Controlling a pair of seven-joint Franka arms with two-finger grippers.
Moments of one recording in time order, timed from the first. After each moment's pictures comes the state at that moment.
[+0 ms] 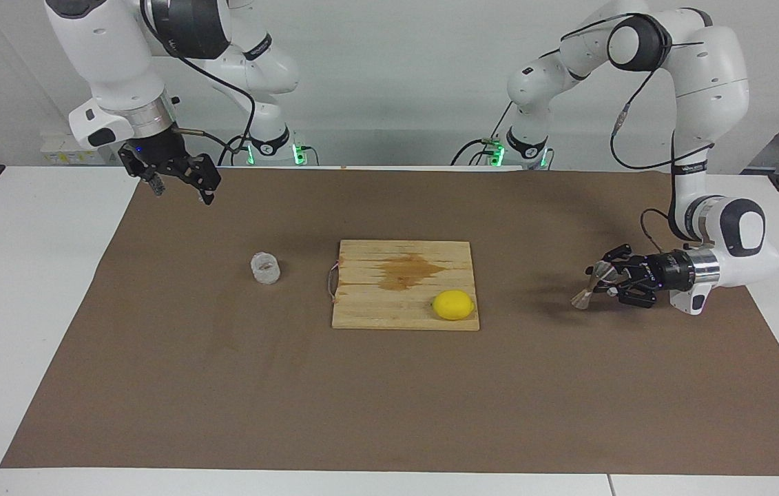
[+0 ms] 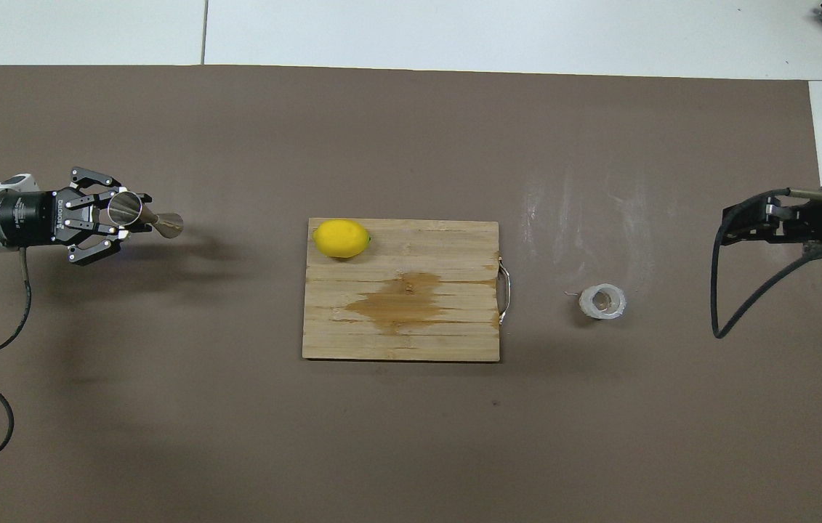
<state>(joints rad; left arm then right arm) 0.48 0.54 -0.21 -1.74 -1.24 1.45 -0.87 -0.06 -0.02 0.08 -1.64 -0.03 1.61 0.23</state>
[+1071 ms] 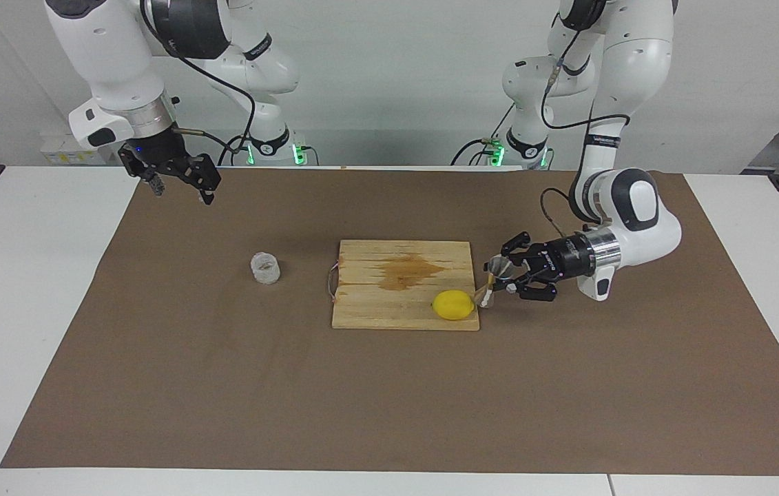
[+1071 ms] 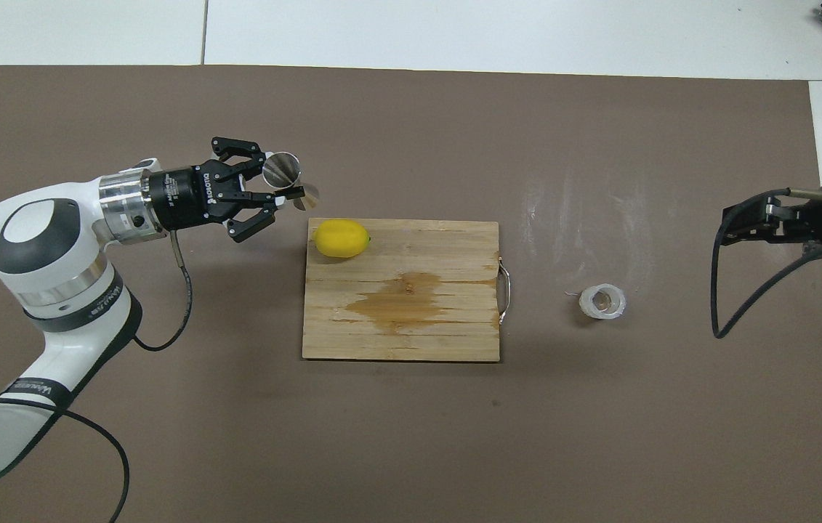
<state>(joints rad) 0.07 0.30 -0.23 -1.95 -1.67 1.92 -0.94 -0.06 -0.02 0.08 -1.64 -0.03 1.61 0.23</state>
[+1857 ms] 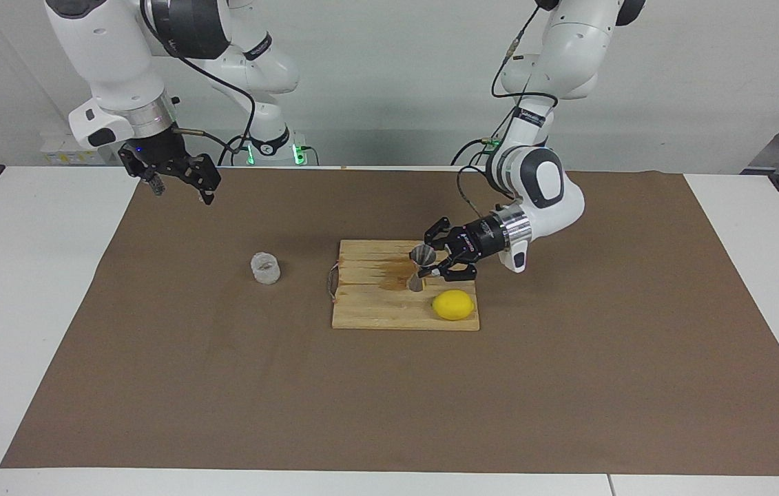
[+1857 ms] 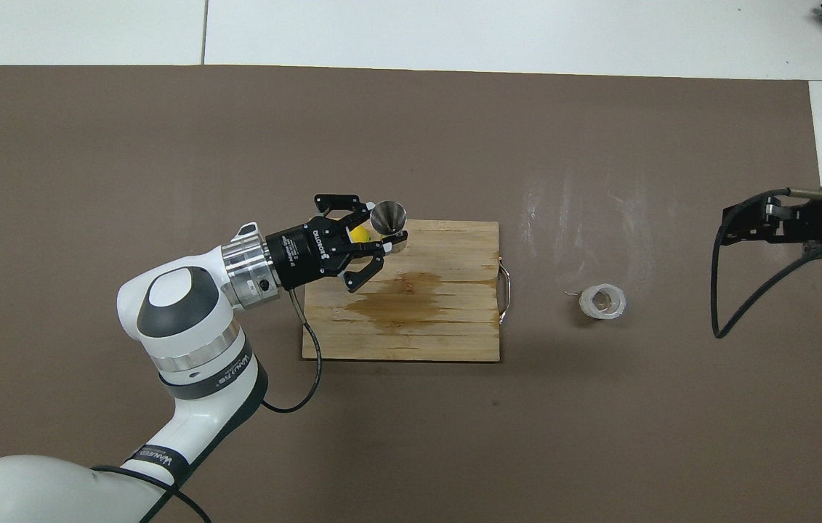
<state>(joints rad) -0.22 0.21 -0.23 -2.12 -2.01 2.20 -0.77 -0.06 -0.02 0.08 -1.64 -0.03 1.61 0.23</state>
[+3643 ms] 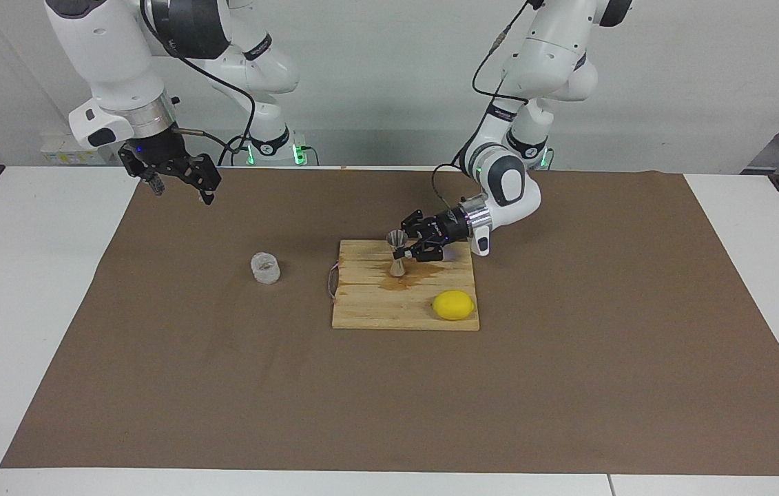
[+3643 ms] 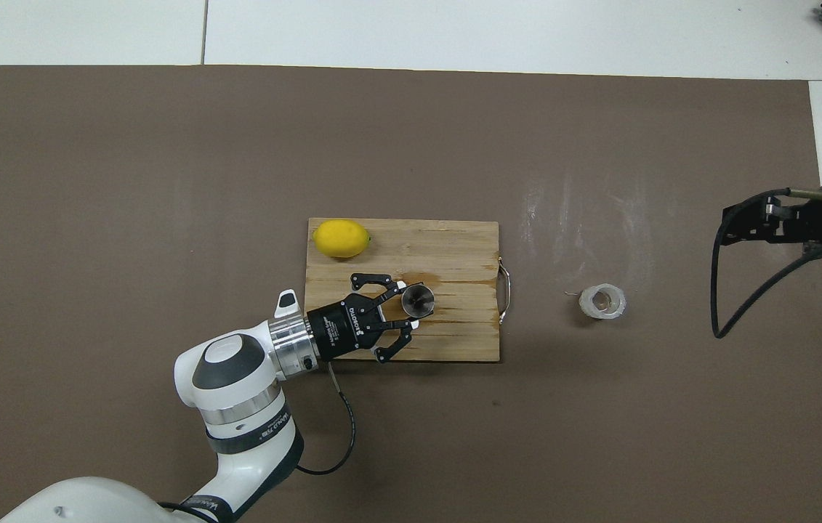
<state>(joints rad) -0.33 0.23 -0.23 -2.33 -2.22 2.15 -0.37 -0.06 -0.02 0.08 -1.64 -0.03 1.61 0.23</state>
